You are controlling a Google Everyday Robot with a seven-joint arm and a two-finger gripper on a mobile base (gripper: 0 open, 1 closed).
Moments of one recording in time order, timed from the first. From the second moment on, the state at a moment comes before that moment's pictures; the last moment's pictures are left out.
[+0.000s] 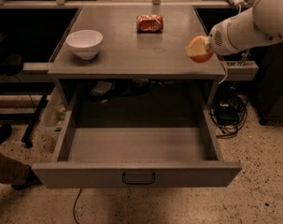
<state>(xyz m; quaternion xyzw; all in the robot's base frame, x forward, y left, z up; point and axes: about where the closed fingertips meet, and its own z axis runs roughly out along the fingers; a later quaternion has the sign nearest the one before) 0.676 -0.182 0.914 -0.18 0.89 0.11 0.40</state>
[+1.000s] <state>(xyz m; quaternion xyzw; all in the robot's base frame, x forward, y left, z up) 0.617 -0.134 0.894 -0.28 0.88 0.13 0.37</state>
